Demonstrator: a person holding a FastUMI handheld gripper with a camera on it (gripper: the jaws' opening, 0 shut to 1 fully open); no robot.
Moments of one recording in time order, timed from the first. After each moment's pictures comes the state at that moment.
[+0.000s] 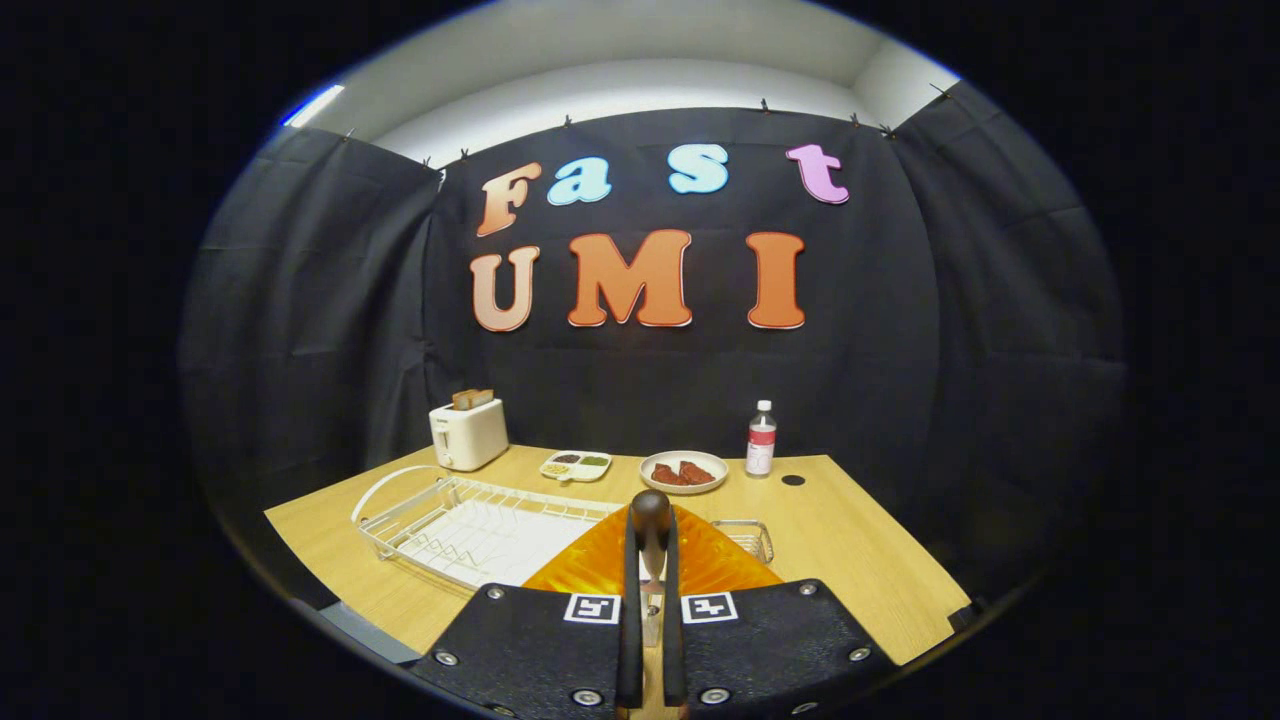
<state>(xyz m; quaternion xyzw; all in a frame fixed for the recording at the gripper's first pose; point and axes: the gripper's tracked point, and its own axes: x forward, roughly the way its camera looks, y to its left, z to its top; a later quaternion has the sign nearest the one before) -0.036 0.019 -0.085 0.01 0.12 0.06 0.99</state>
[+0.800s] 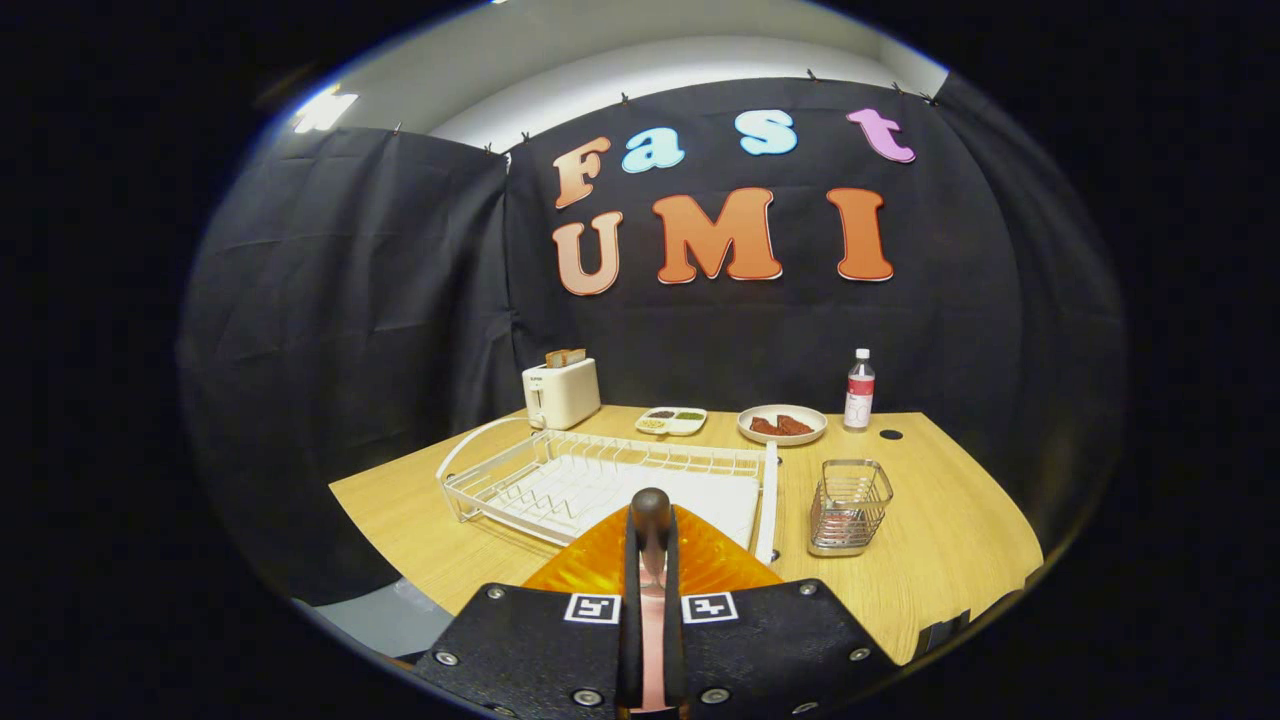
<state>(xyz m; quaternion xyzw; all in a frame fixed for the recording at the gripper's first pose) -0.073 0.091 -0.153 0.03 0.16 0.18 0.97</state>
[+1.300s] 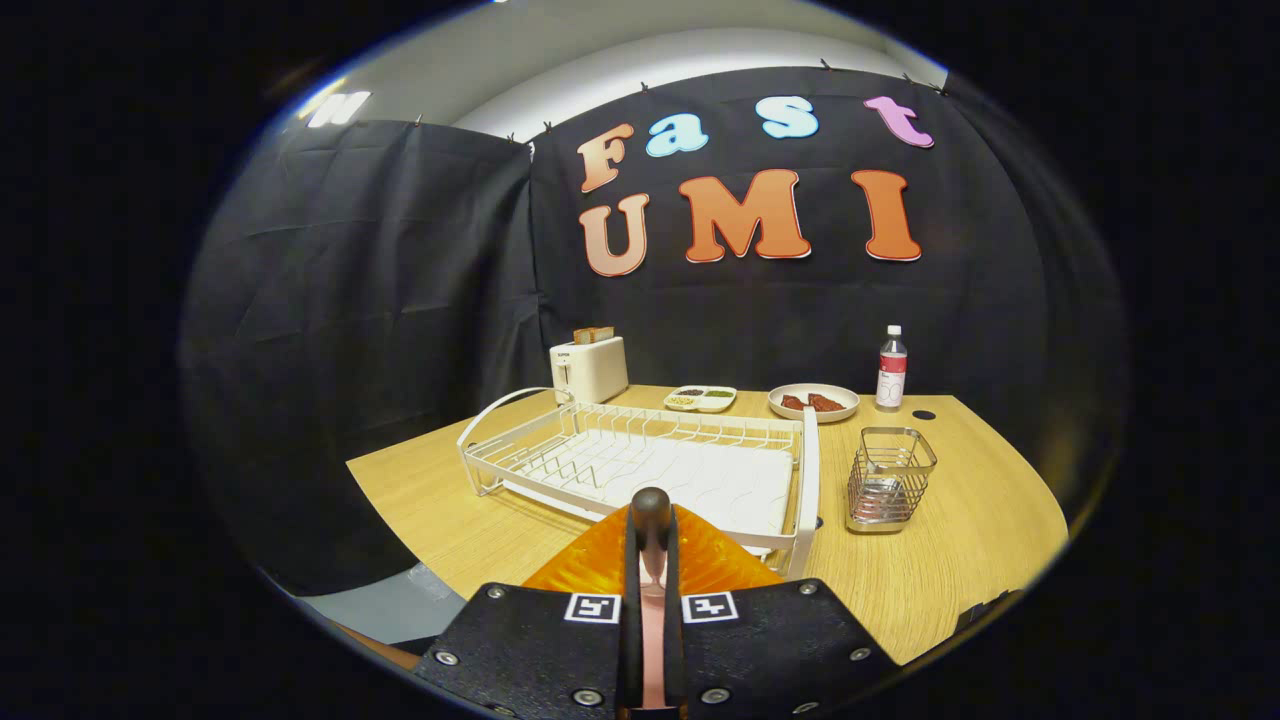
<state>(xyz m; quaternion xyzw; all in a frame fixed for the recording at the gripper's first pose) -0.082 0.099 -0.189 0.03 0.17 0.21 0.96</state>
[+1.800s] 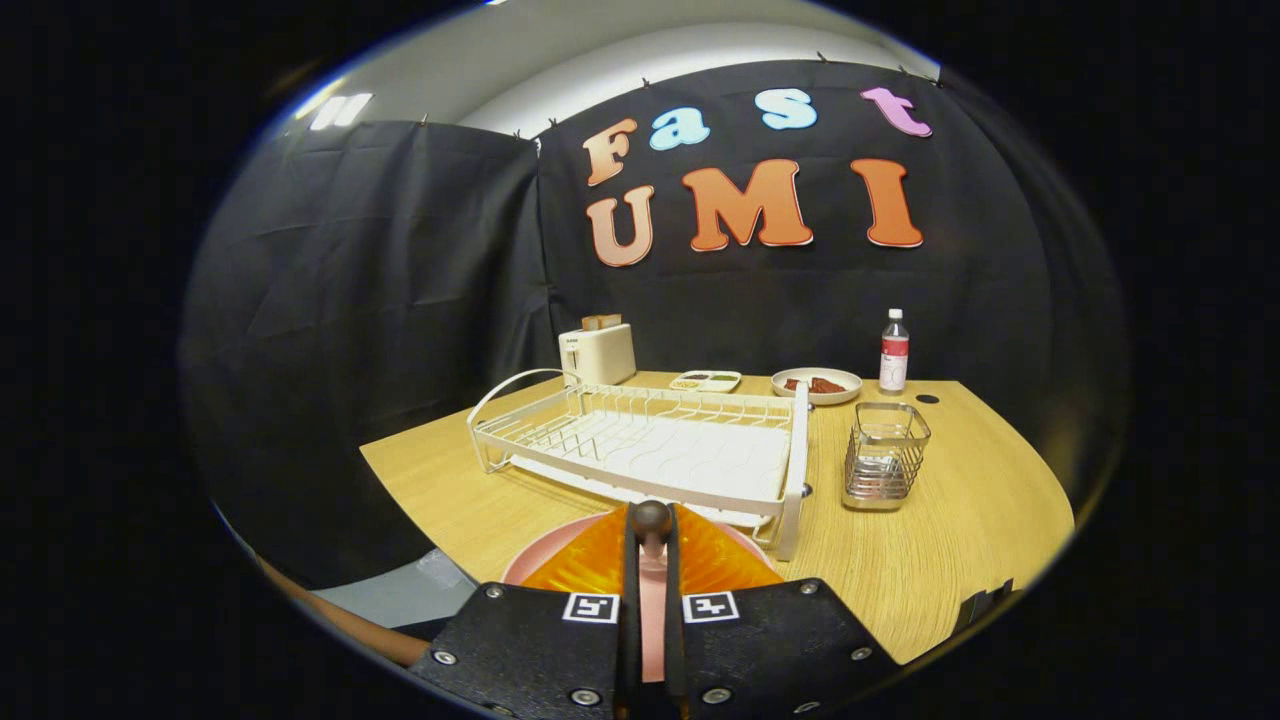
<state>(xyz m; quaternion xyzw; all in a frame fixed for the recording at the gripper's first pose) -0.108 0.078 -0.213 0.04 0.19 0.24 0.95</state>
